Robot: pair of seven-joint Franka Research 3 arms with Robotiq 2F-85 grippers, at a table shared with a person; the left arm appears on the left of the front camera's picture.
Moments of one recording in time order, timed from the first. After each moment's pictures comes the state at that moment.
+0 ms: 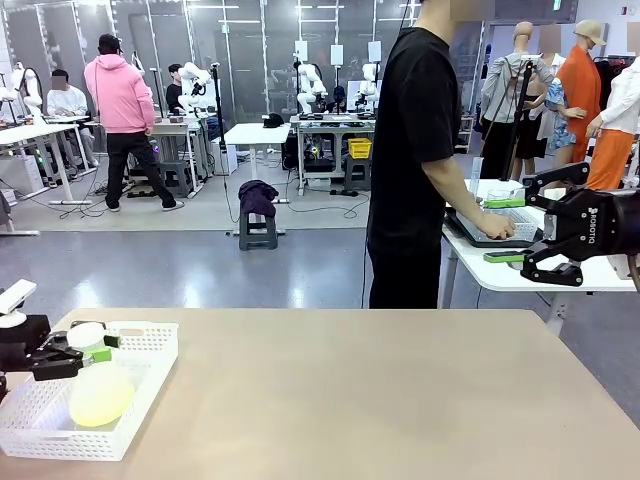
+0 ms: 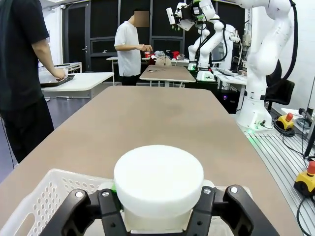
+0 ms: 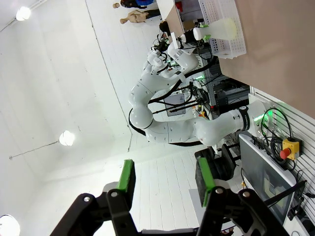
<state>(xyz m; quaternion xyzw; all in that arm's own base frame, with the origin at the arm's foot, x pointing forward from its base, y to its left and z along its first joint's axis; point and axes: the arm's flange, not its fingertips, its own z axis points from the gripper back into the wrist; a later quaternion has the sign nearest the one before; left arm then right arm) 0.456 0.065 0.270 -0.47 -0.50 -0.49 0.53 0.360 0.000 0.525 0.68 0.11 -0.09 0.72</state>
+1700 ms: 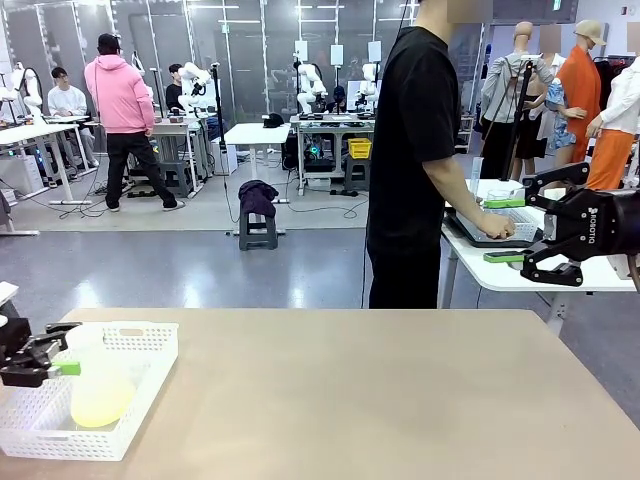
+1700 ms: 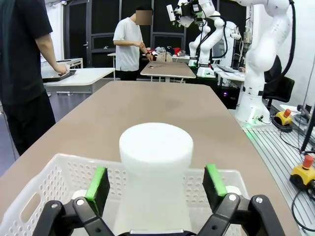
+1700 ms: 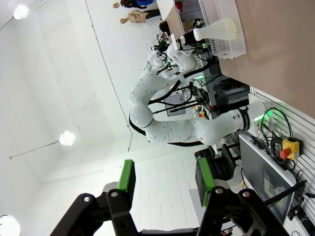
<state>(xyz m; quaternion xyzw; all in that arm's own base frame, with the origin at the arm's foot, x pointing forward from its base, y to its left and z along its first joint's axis) 0.448 0.100 0.271 -0.46 -0.50 -0.49 0.54 0.360 0.000 0.525 0.68 0.11 -0.09 0.72</state>
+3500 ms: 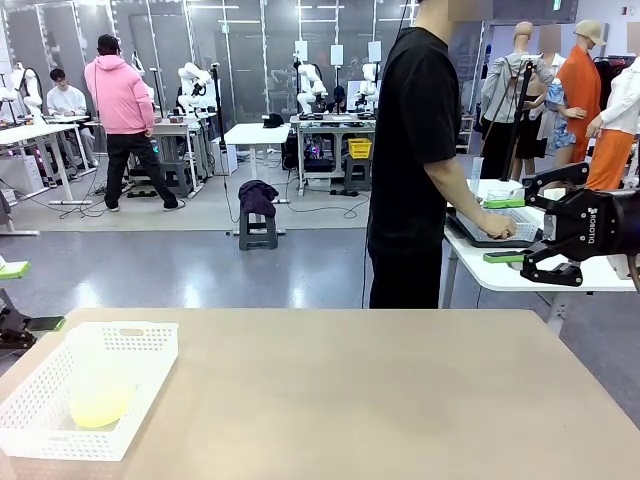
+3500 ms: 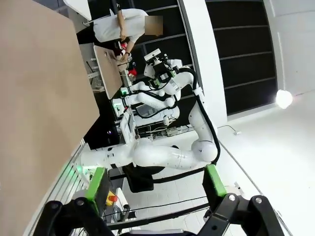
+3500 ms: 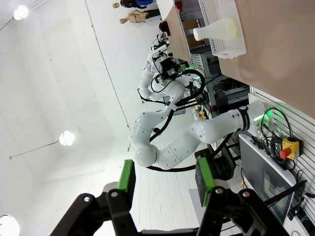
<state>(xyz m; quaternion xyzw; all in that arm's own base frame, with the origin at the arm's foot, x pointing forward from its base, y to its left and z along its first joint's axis) 0.335 0.047 0.425 -0.72 -0.11 -0.07 0.68 0.360 0.001 0.525 0.68 0.11 -0.09 0.72</state>
